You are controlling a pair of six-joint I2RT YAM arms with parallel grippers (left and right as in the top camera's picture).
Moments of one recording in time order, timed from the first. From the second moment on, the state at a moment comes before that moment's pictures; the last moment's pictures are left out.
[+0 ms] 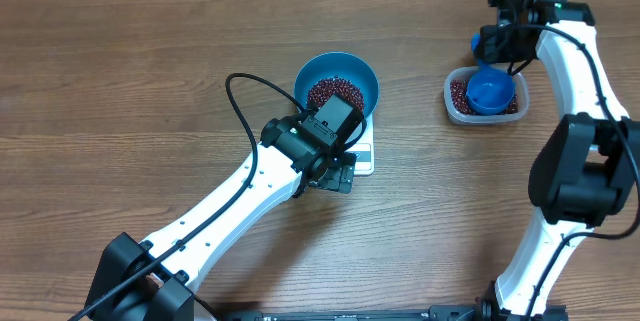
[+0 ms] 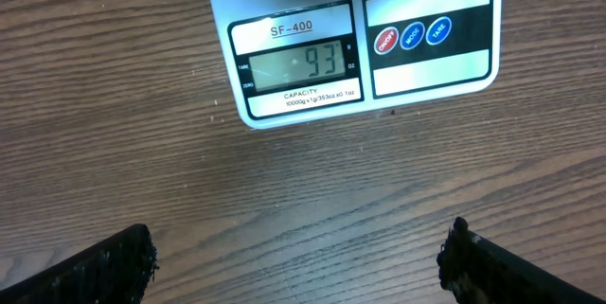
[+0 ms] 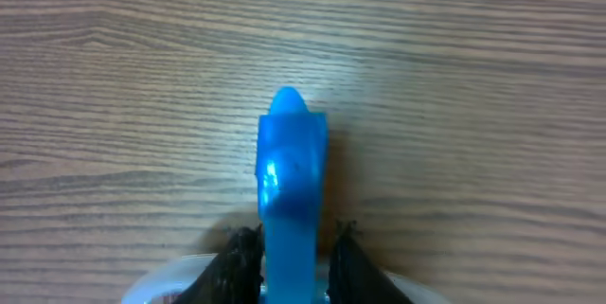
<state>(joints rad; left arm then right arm) -0.70 1.62 1.26 -0.99 -0.12 -0.51 -0.13 2.15 1.87 -0.89 -0.13 -0.18</state>
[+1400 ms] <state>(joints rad) -0.70 1.62 1.26 -0.99 -0.12 -0.51 -0.21 2.26 1.89 -0.85 -0.31 -0.14</state>
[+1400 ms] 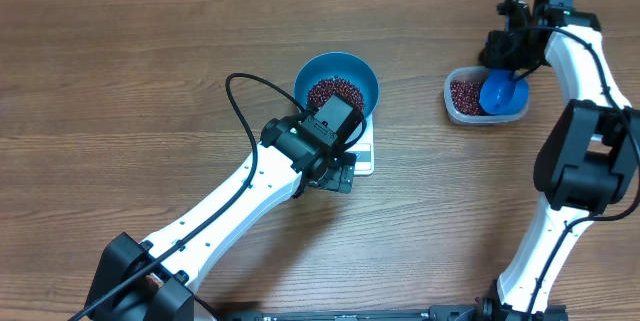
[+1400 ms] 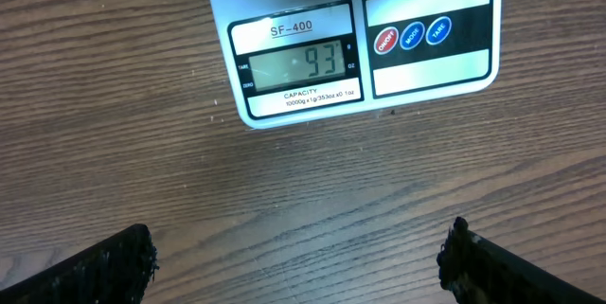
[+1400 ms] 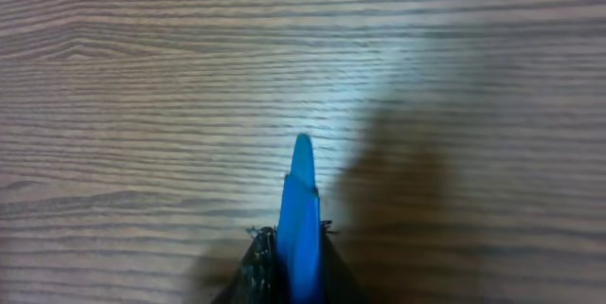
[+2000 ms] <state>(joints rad) -0.70 1.62 1.26 -0.99 -0.12 -0.51 -0.22 2.12 1.89 -0.86 -0.38 -0.14</state>
